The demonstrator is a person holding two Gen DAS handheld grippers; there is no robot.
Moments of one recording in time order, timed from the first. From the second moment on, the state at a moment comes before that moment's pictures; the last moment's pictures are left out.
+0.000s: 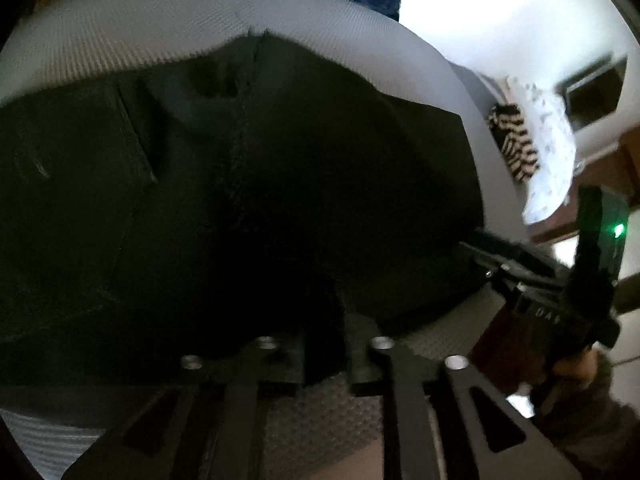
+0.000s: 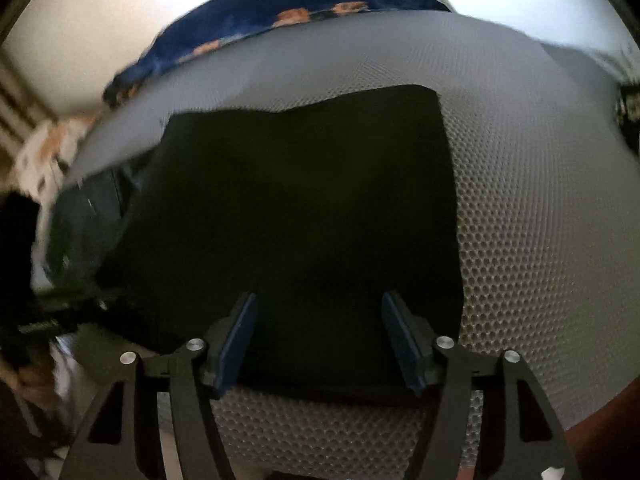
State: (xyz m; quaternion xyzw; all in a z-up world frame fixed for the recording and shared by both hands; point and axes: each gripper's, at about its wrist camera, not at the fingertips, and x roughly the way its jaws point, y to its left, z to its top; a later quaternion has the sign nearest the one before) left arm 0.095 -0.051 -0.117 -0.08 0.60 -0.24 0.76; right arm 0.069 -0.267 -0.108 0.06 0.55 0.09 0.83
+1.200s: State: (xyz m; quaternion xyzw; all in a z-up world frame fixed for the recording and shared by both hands) left arm 0.202 -0.098 -0.122 0.04 0.45 -0.25 0.85; right arm 0.171 -0.284 -0.118 0.00 0.48 0.00 0.88
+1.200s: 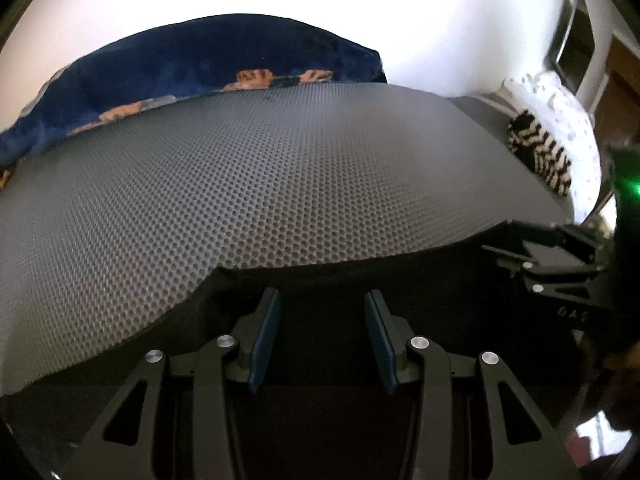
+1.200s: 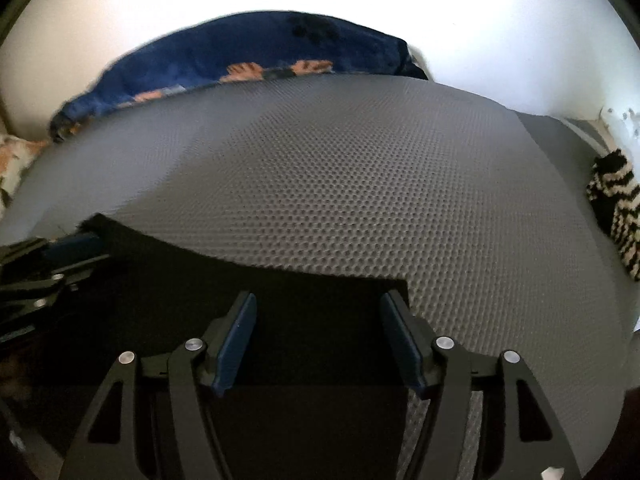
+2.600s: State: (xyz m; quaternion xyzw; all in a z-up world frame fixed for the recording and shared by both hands) left arm -0.004 0.210 -0.127 -0.42 0.44 0.00 0.79; right arm 0.061 -0.090 -0.112 -0.04 0.52 0.21 0.82
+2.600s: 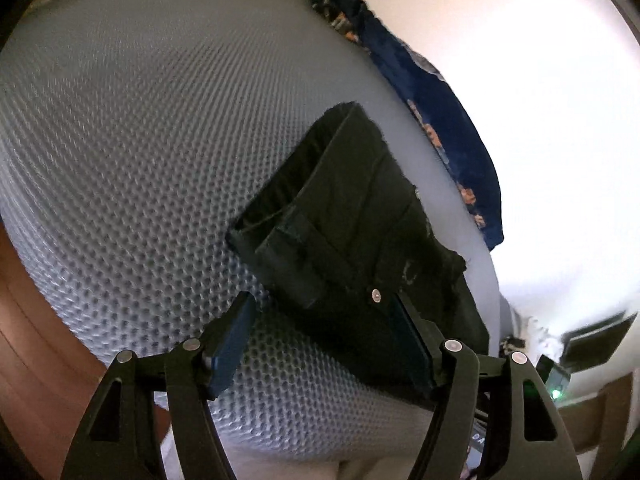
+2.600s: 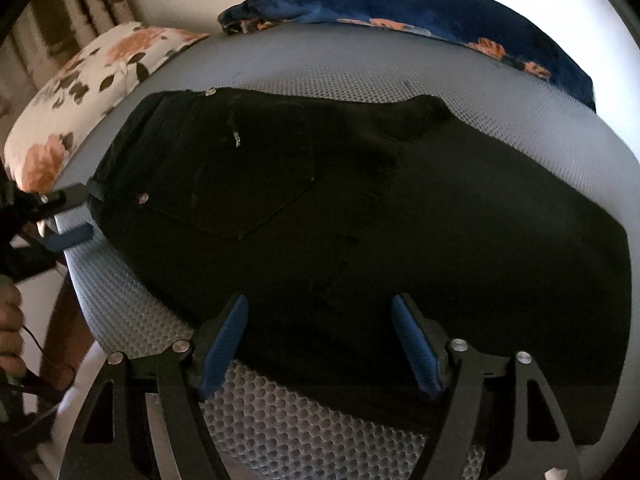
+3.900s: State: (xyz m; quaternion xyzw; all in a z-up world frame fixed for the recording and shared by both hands) left arm 0.073 0.093 0.027 -0.27 0.31 -0.20 0.89; right arm 0.085 -0.234 -0.048 0.17 0.48 0.12 0.85
